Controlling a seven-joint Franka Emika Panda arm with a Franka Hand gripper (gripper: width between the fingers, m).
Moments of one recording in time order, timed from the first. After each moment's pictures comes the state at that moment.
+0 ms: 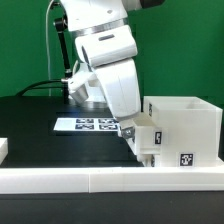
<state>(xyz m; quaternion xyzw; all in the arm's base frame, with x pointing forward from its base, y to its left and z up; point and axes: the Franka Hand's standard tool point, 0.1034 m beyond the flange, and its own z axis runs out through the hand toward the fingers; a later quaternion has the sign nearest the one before) 0.602 0.001 0.075 -0.69 -0.71 -0.08 0.11</state>
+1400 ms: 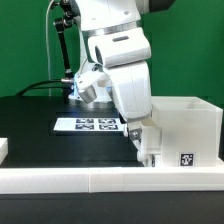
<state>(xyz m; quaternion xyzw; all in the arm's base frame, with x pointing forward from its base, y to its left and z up) 0.602 0.010 0.073 -0.68 -0.72 -0.06 0.09</state>
